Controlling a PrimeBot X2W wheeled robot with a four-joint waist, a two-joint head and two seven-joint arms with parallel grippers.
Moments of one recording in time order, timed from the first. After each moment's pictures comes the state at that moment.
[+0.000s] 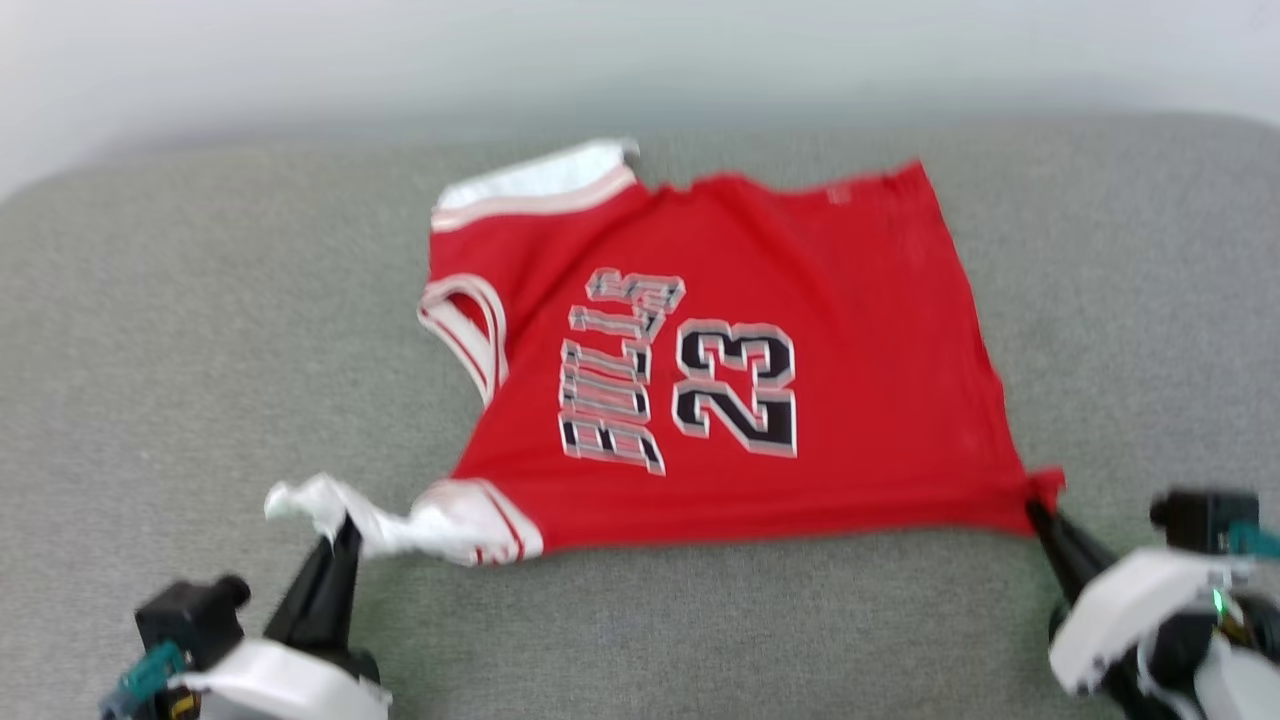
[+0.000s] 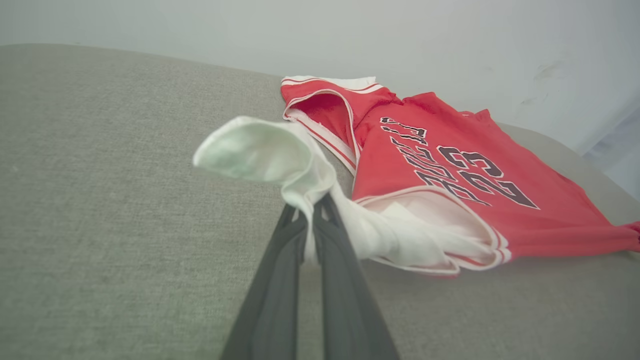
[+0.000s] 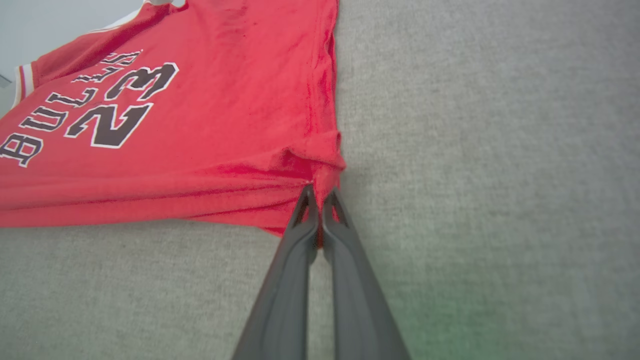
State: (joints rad) left arm -0.05 0.29 -0.11 0.23 -0.52 -0.13 -0.26; right arm -0.25 -0.33 0.19 0.50 0.59 0.13 0.01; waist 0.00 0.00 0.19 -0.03
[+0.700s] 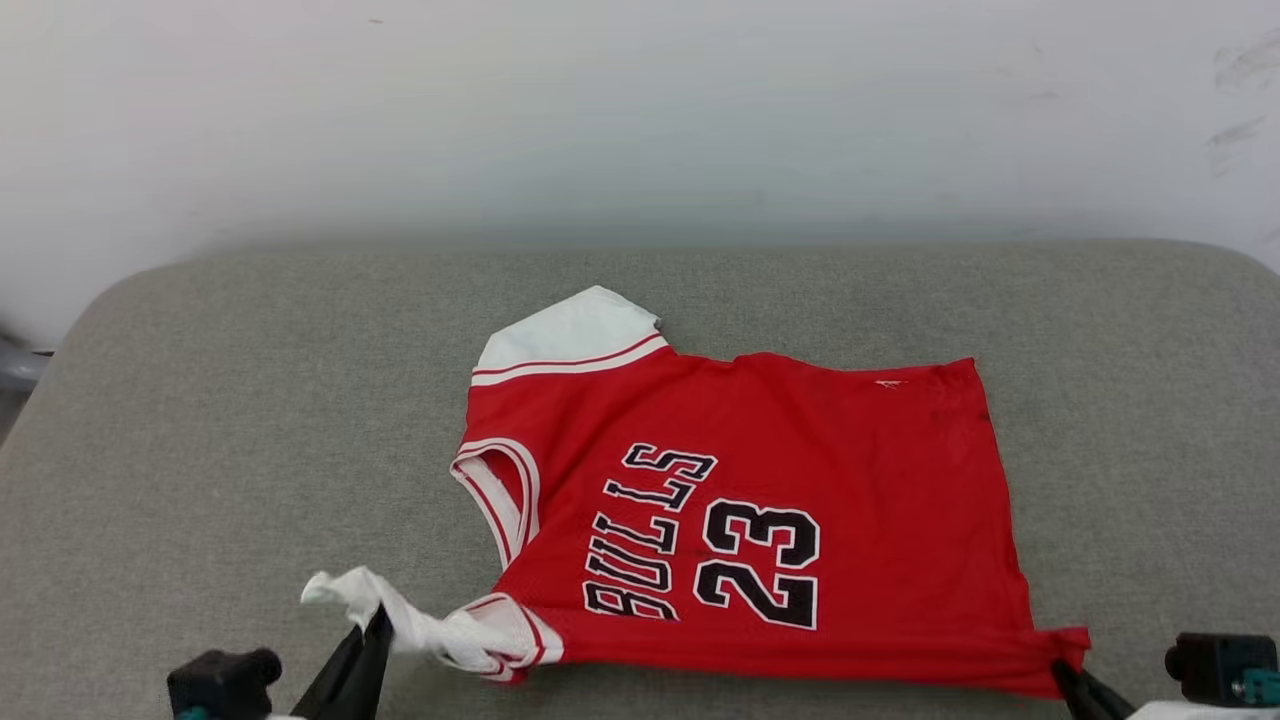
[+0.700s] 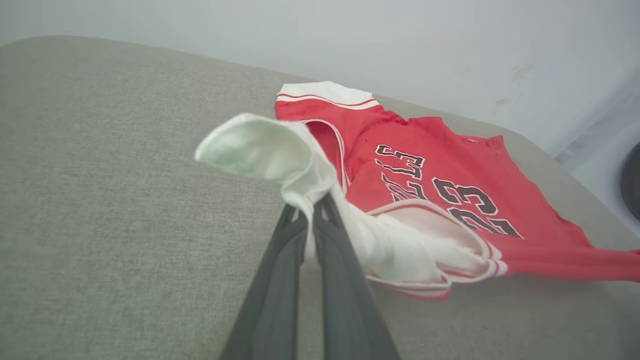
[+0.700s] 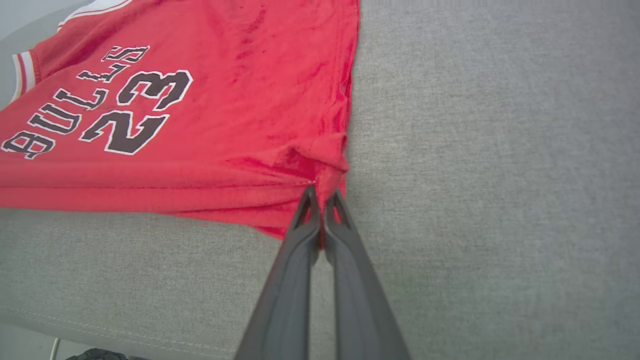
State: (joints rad) left arm 0.19 0.29 -0.14 0.04 -0.56 -0.08 -0.13; right arm 0.24 -0.13 -0.11 -0.03 0.32 0.13 0.37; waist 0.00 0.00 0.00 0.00
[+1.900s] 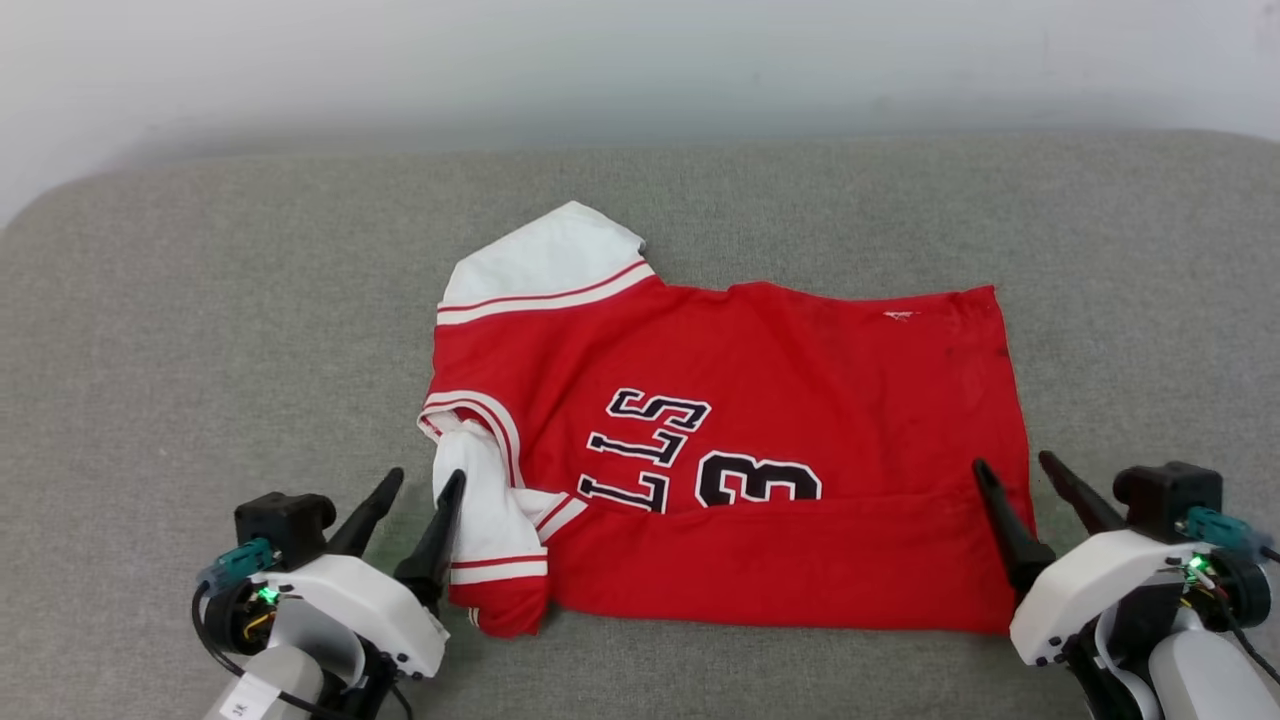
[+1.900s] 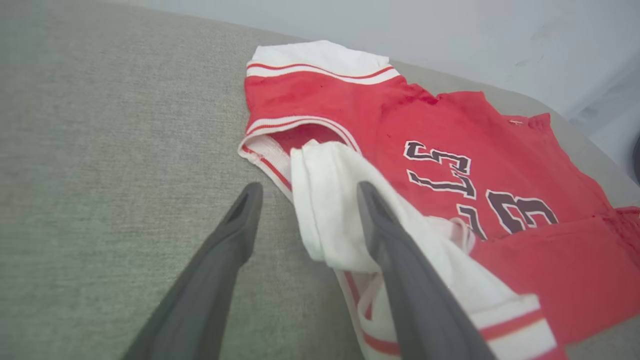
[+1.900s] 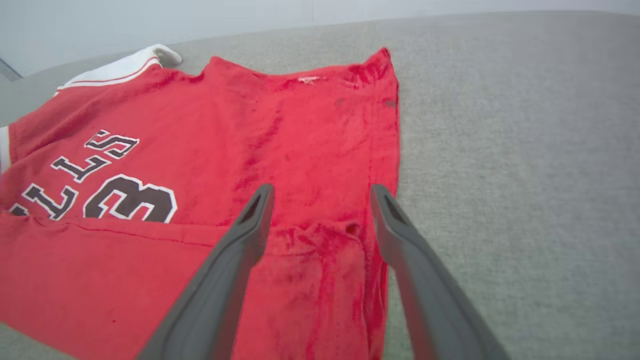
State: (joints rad) left arm -0.27 0.32 -0.38 0.48 -0.68 -0.13 -0.21; right arm -0.20 -0.21 0.09 0.36 0.35 0.13 0.03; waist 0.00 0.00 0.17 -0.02
